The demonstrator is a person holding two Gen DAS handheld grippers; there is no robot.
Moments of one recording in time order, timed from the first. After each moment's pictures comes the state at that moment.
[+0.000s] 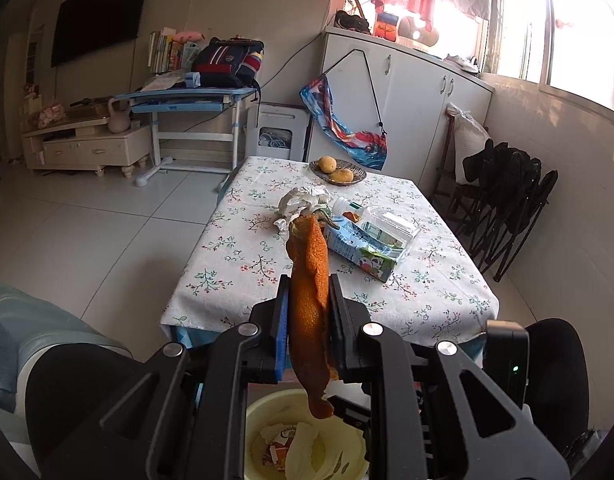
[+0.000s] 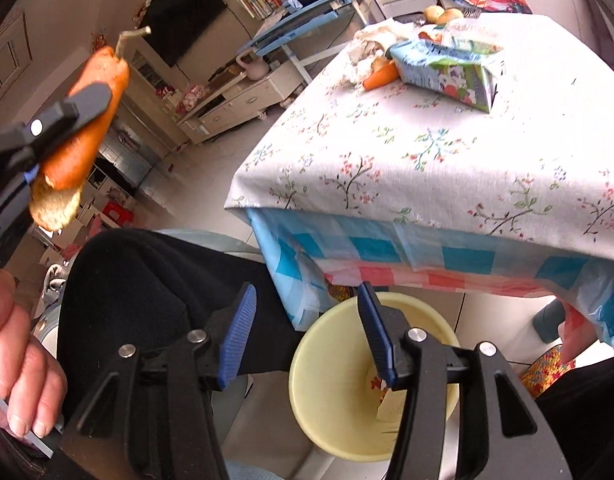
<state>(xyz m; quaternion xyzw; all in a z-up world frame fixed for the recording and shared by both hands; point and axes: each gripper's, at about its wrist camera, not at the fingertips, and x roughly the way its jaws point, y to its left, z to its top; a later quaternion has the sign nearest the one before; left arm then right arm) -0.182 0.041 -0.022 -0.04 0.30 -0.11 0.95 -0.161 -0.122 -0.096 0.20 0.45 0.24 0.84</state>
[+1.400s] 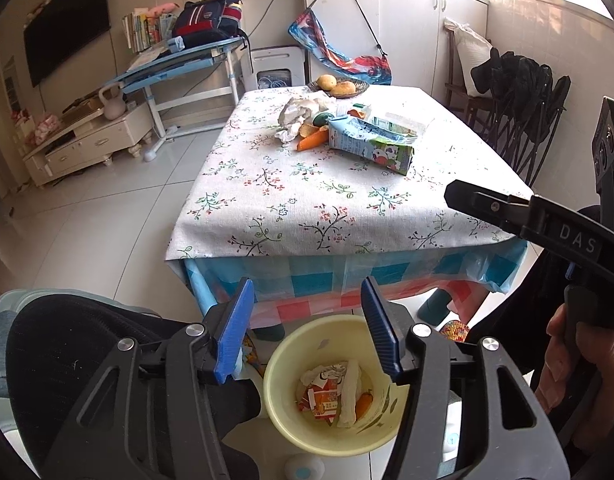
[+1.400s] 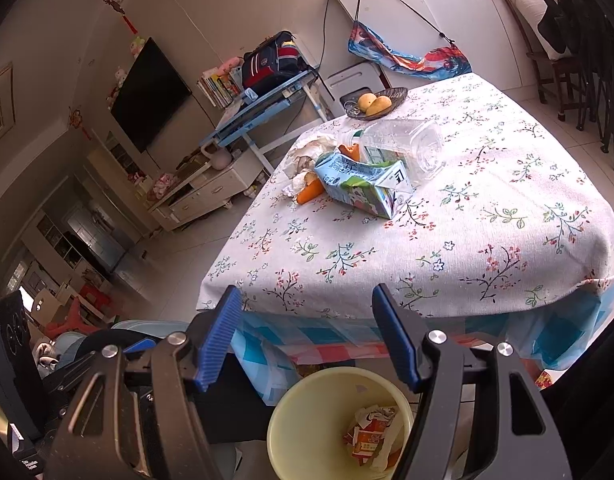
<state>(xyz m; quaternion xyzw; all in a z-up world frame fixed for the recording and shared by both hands) -0.195 0.019 -0.078 0.07 0.39 -0.09 0.91 -0.172 -0.191 -0.058 0.25 0.35 0.14 0.89</state>
